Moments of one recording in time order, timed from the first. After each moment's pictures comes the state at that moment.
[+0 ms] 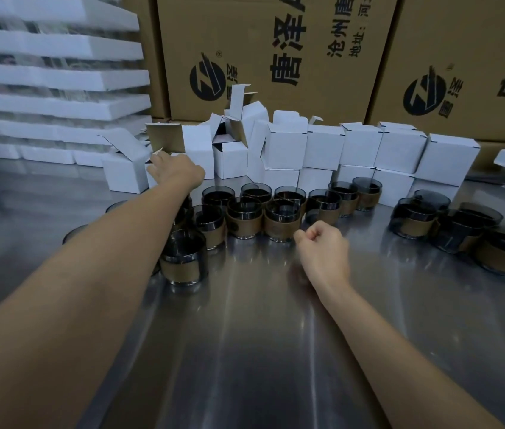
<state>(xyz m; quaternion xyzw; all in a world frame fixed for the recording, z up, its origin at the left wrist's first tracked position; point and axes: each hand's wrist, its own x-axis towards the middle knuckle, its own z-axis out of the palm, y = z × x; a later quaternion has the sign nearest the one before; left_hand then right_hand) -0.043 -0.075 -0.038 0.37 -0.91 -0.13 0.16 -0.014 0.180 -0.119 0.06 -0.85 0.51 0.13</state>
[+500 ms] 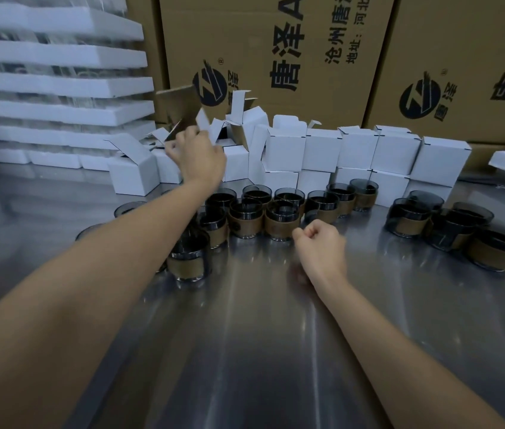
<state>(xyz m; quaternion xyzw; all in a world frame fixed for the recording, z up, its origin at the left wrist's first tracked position) -0.035 -0.035 -0.019 0.25 -0.87 -0.15 0.41 -0.006 0.180 -0.114 0.05 -0.85 0.51 0.13</state>
